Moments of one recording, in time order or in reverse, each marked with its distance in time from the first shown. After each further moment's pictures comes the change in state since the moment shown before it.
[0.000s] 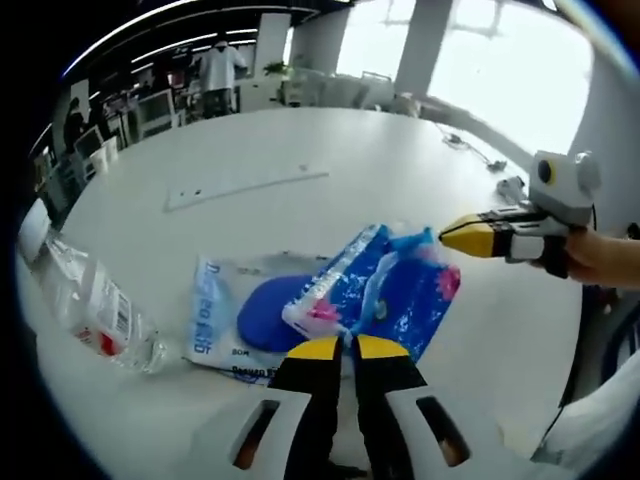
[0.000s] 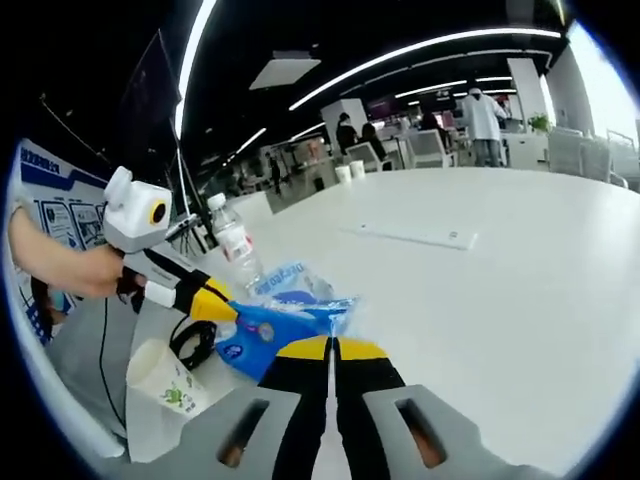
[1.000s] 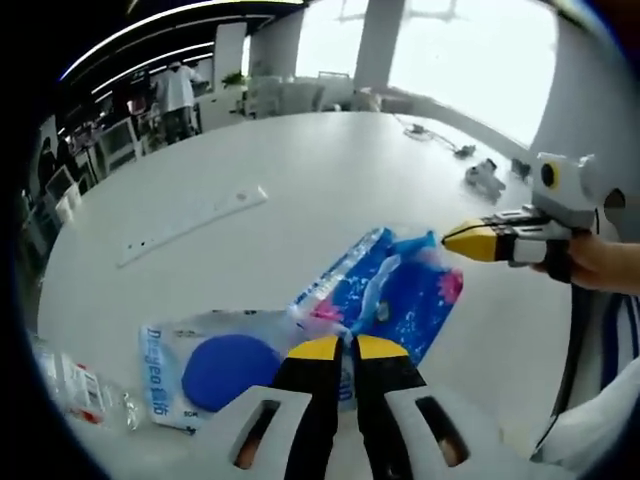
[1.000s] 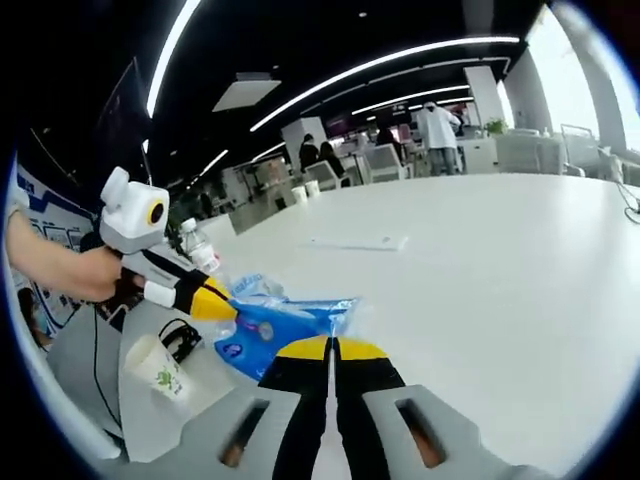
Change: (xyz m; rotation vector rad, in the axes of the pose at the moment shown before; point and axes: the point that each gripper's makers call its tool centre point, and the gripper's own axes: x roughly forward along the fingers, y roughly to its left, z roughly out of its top) left arm 0.036 -0.066 0.037 0.137 0.010 -0.092; right arm -0.075 -0.042 -0.007 0.069 -0.077 -0.162
